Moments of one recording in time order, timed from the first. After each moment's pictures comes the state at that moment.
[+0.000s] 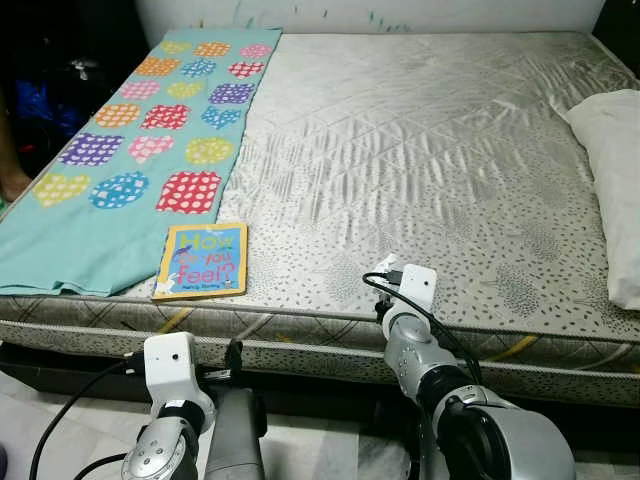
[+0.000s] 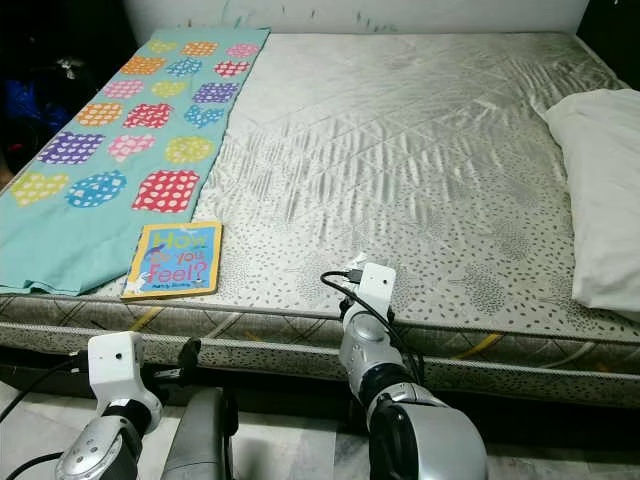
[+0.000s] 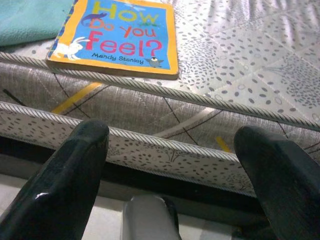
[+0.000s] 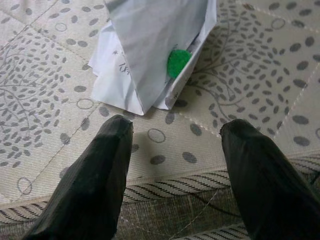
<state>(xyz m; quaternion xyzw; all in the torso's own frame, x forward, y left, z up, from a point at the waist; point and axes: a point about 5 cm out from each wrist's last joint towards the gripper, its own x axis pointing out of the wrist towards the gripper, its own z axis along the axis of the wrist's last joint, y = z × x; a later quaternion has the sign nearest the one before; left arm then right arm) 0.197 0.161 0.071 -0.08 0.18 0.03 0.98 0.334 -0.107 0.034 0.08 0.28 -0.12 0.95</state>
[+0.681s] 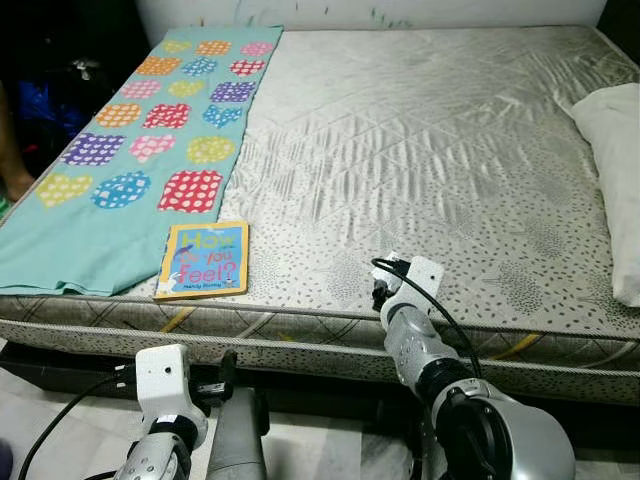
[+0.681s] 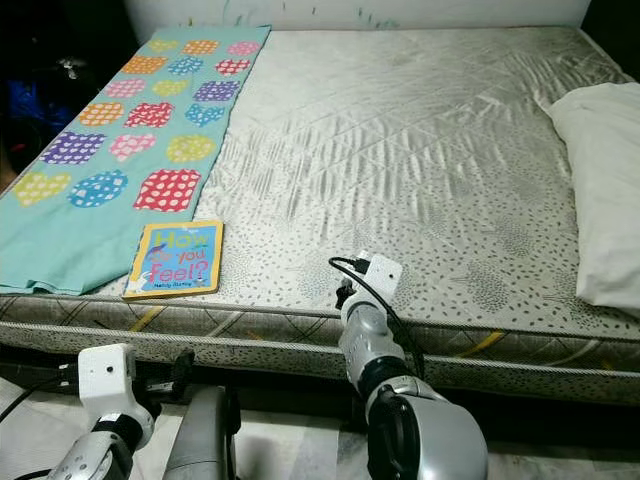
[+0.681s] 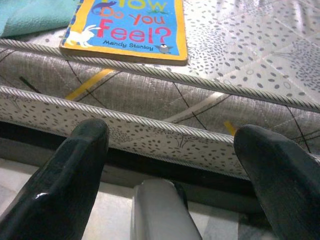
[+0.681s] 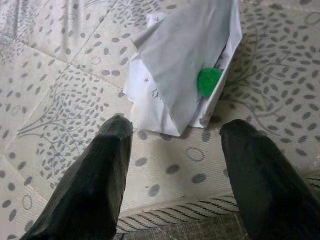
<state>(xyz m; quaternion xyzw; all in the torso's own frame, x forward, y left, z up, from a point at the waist) 0.182 0.165 0.071 -0.08 0.19 0.03 0.98 0.344 -0.104 0.046 0.17 0.25 -0.10 0.95</state>
